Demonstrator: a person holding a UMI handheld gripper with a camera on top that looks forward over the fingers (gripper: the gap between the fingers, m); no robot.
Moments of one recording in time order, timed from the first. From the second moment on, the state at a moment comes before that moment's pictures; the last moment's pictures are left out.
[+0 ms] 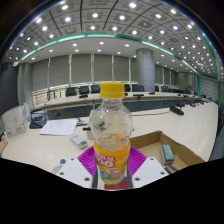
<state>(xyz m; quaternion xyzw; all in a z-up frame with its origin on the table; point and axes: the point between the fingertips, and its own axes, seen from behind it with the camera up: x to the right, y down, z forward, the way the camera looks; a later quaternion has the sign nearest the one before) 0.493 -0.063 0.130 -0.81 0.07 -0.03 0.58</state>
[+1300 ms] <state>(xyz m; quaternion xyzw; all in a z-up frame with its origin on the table) 0.356 -0.286 0.180 -0.90 0.10 -0.08 0.42</state>
